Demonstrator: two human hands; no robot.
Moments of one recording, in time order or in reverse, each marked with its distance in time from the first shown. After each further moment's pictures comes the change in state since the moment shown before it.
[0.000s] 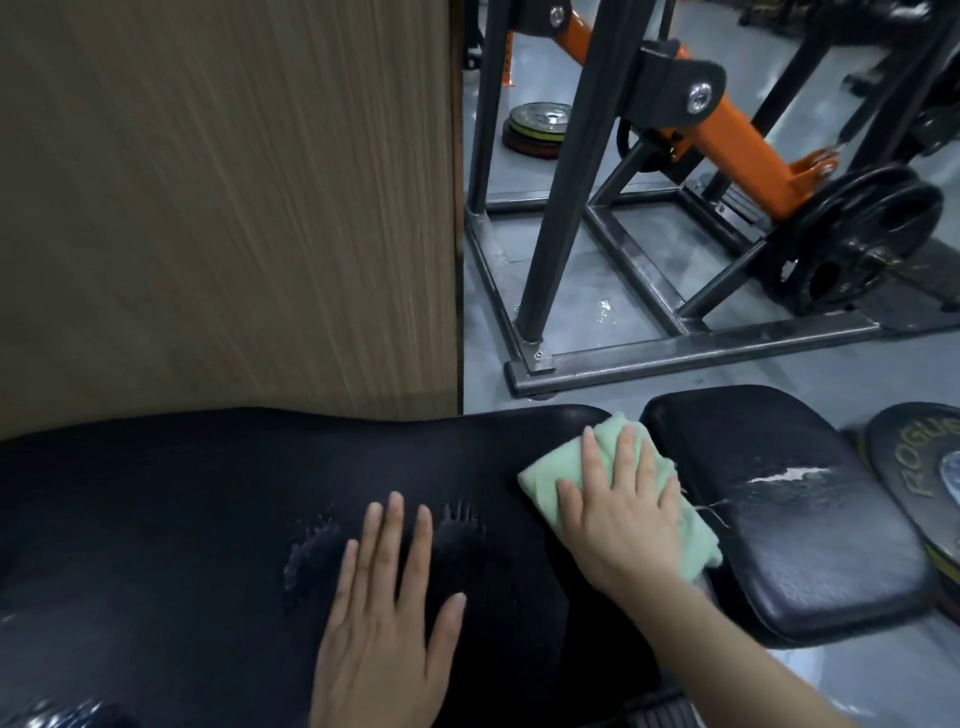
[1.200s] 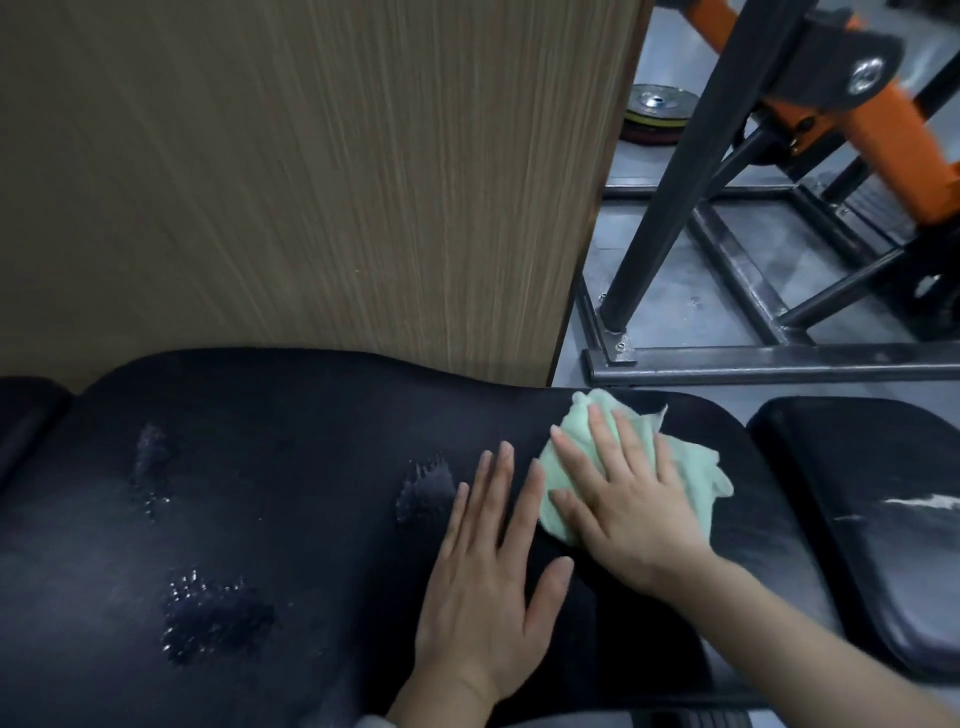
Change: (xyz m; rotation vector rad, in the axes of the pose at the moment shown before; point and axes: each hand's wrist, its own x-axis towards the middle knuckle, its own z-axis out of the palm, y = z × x) left_hand -0.004 0.000 -0.008 -0.126 0.035 0.009; right_hand -0.008 -0.053 0.006 -0.169 -0.035 -0.542
